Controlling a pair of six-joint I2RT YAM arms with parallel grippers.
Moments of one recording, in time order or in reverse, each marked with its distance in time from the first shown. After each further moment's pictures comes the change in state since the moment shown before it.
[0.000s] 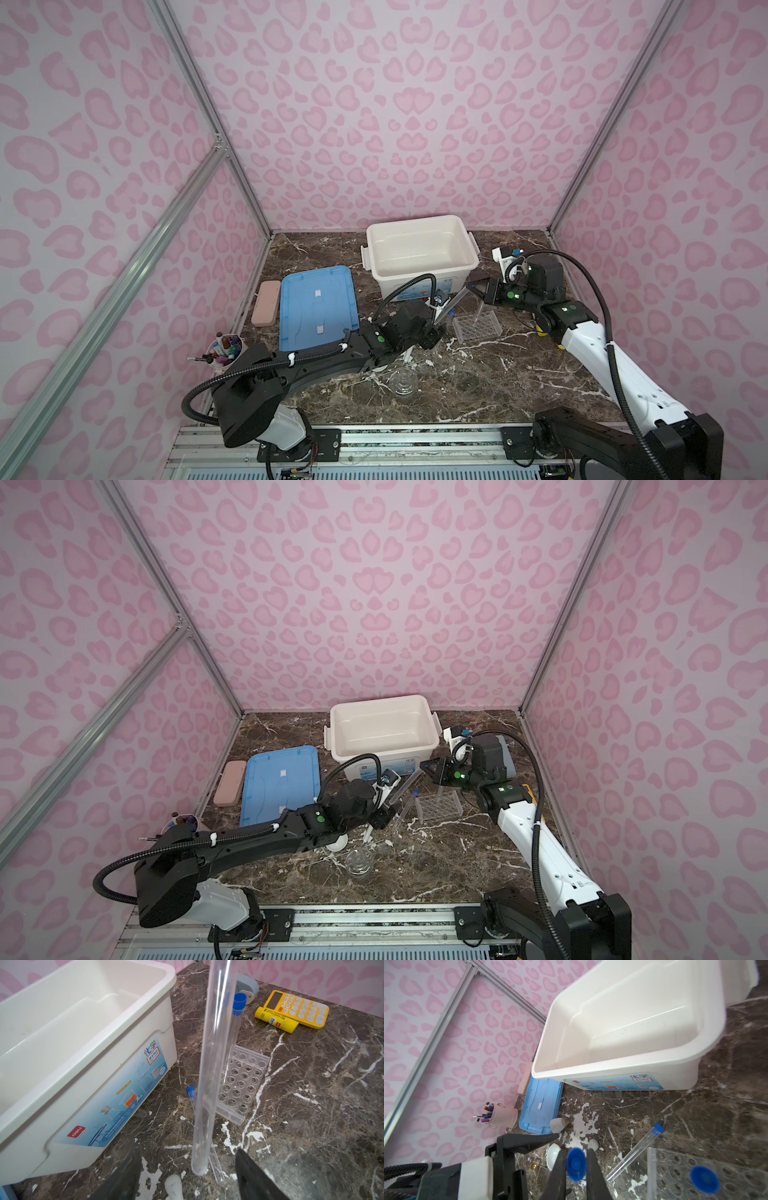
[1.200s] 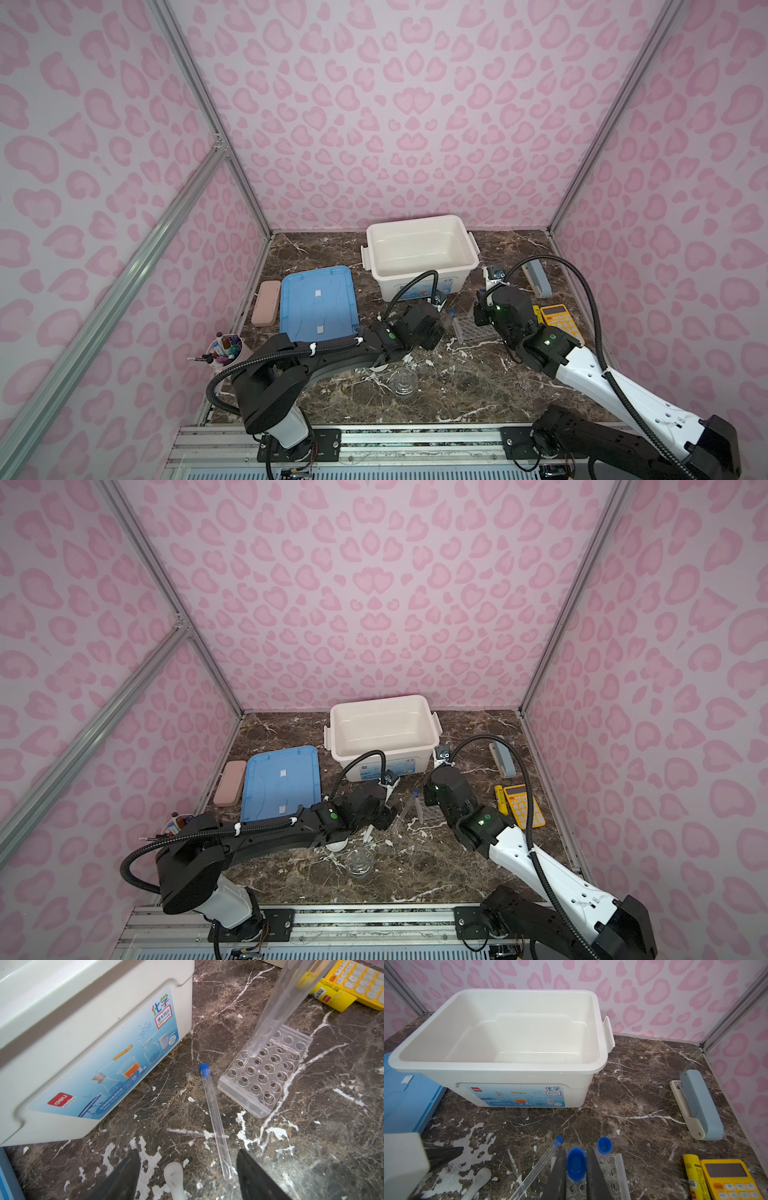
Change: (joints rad) left arm 0.000 0.111 0.047 -0.082 -0.067 -0.129; right arm 0.409 -0.116 -0.156 0.042 0.998 -0.240
